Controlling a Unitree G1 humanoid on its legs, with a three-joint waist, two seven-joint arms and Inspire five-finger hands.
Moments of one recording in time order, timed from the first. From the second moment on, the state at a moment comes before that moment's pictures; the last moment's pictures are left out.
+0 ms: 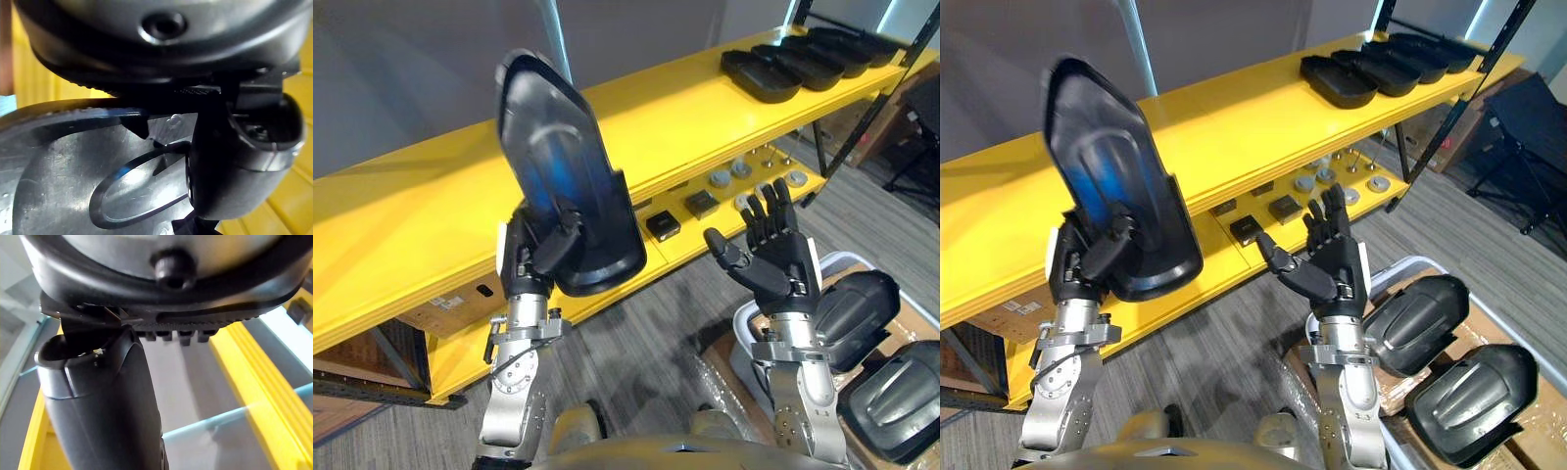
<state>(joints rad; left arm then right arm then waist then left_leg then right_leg) 0.24 0.08 -0.09 -0.35 -0.26 -0.24 0.14 0.30 -0.06 0.09 -0.28 0.41 -0.32 0.10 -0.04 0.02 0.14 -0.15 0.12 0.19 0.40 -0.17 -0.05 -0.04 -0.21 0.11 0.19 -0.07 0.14</state>
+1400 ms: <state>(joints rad) -0.83 0.51 0.01 0.49 -0.52 0.10 0.46 0.18 -0.16 0.20 -0.17 0.37 -0.23 0.03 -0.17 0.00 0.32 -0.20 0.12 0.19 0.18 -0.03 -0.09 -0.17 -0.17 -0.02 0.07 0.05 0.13</state>
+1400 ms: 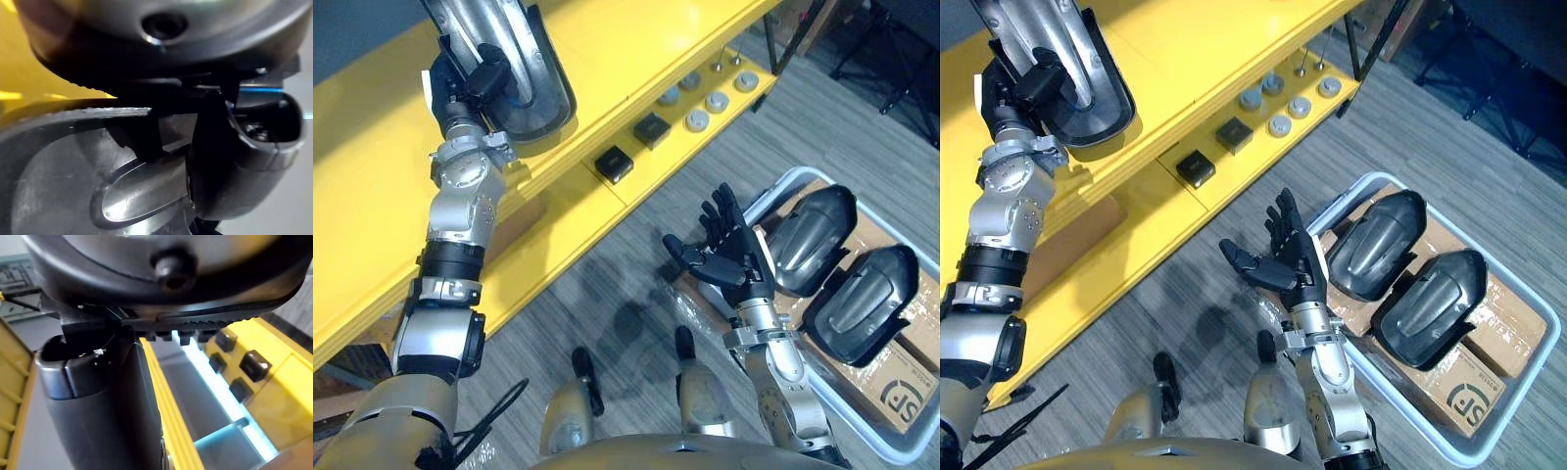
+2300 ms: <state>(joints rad) -1.02 0.71 -0.01 0.67 -0.65 0.09 0.53 0.16 -0.19 0.28 -0.21 0.37 -0.23 -0.07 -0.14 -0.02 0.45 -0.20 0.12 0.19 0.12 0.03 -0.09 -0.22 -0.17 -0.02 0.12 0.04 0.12</state>
